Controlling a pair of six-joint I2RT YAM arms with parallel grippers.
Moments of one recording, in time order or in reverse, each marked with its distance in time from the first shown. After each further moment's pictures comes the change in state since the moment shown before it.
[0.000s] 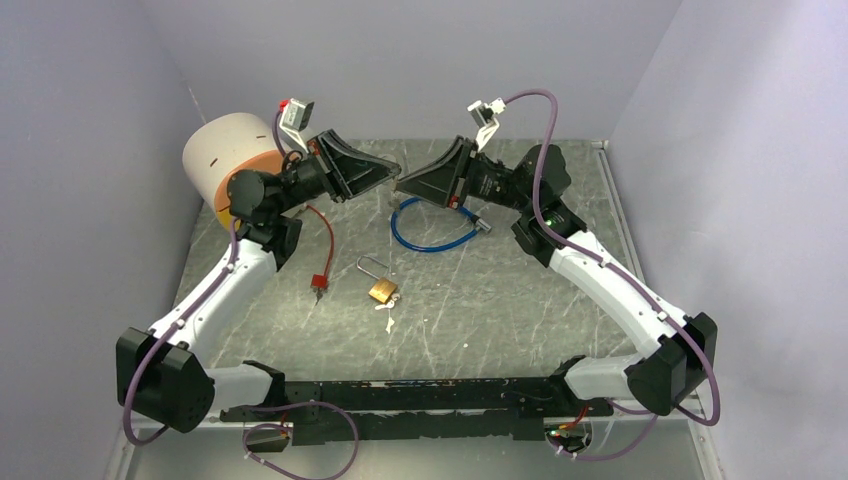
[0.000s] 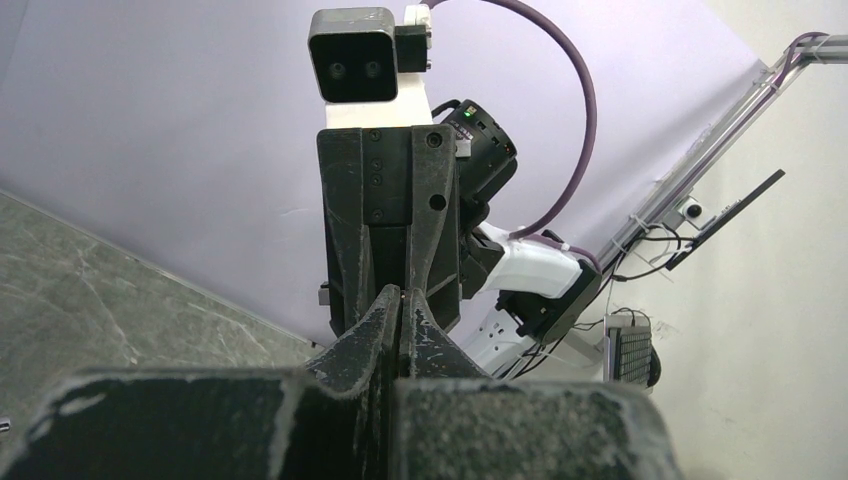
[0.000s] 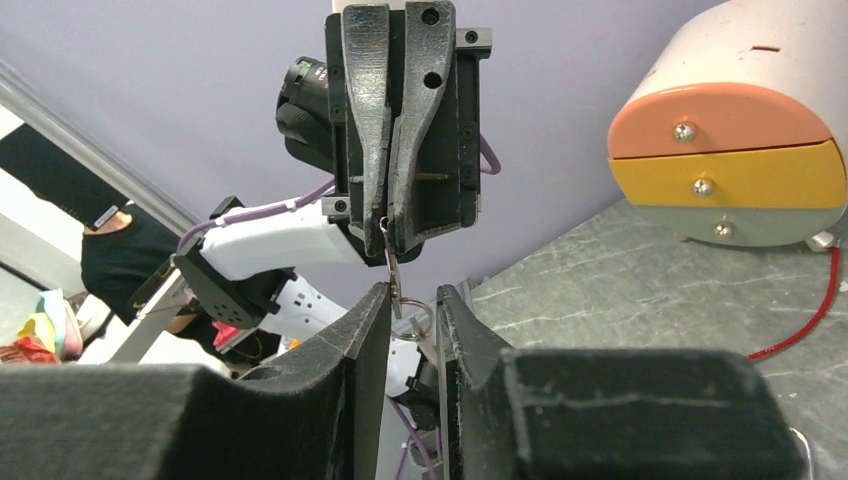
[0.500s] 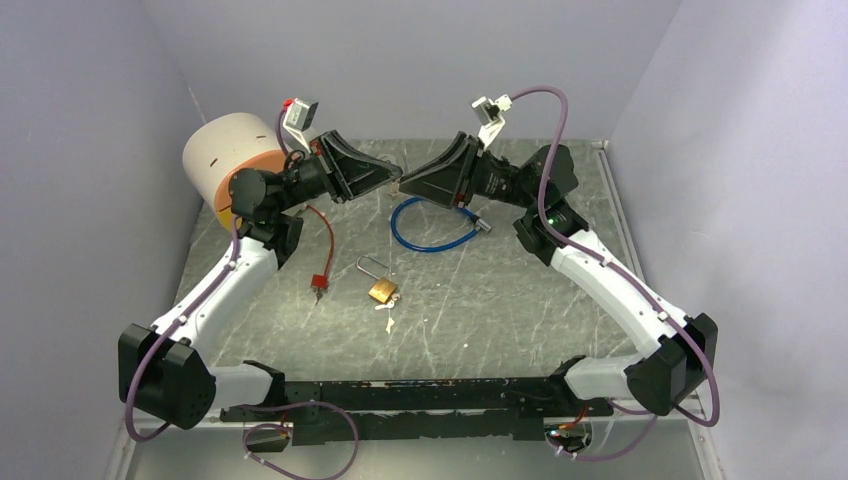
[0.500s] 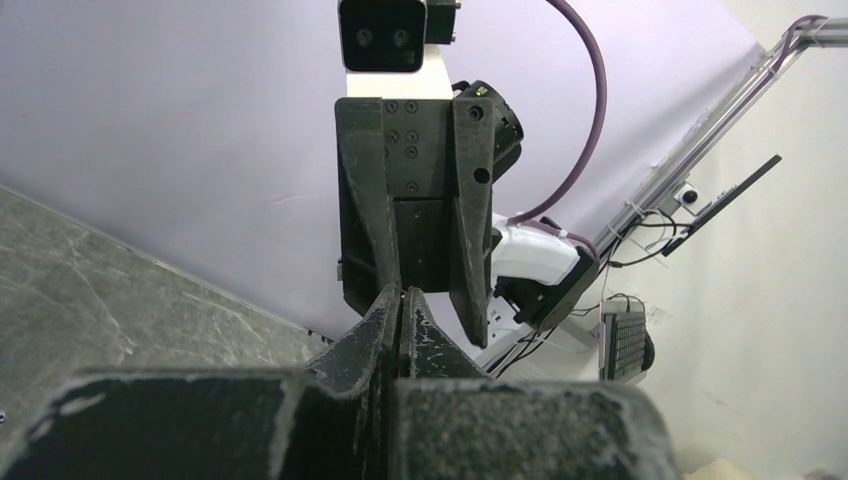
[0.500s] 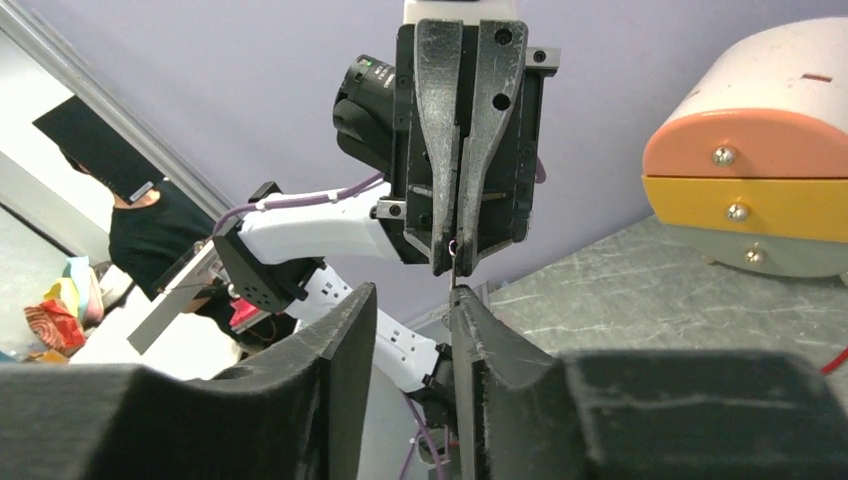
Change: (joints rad) left arm 0.000 0.014 0.005 0.015 0.035 -0.009; right arm -0.013 0.001 0.005 0.091 -0.079 0.052
